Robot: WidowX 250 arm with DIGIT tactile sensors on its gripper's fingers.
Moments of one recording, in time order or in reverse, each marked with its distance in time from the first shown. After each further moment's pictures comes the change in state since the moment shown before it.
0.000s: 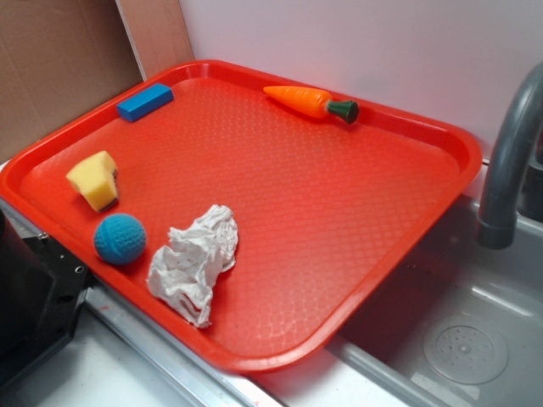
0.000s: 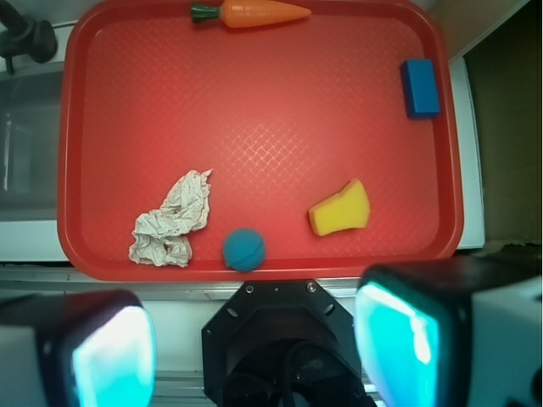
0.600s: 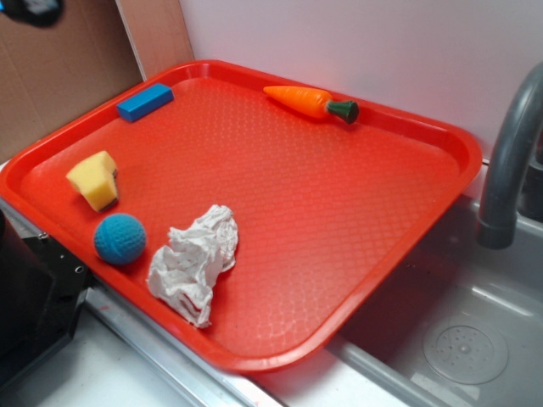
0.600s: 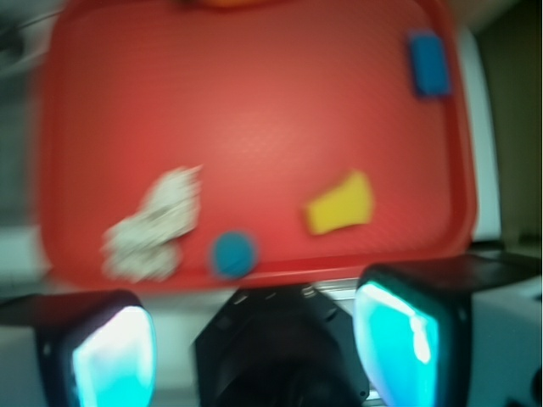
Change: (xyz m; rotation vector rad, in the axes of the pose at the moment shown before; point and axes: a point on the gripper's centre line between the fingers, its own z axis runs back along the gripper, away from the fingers) arm 0.012 0.050 -0.052 -0.003 0.101 0.228
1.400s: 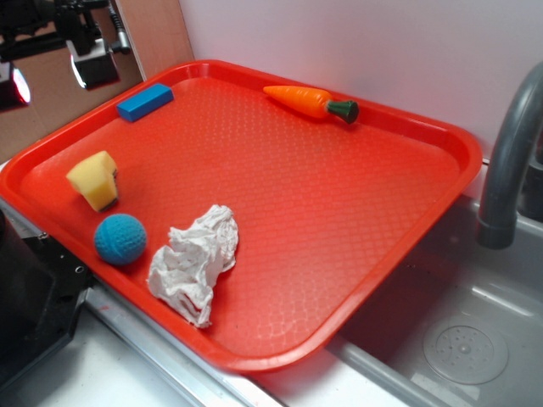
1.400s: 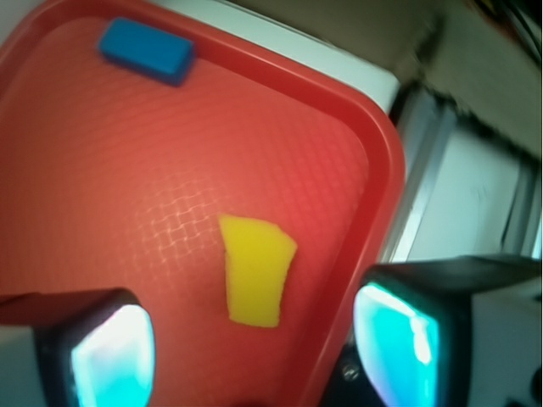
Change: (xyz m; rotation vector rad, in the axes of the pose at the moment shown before) arm 0.020 0.032 -0.063 0.103 -0.176 0.970
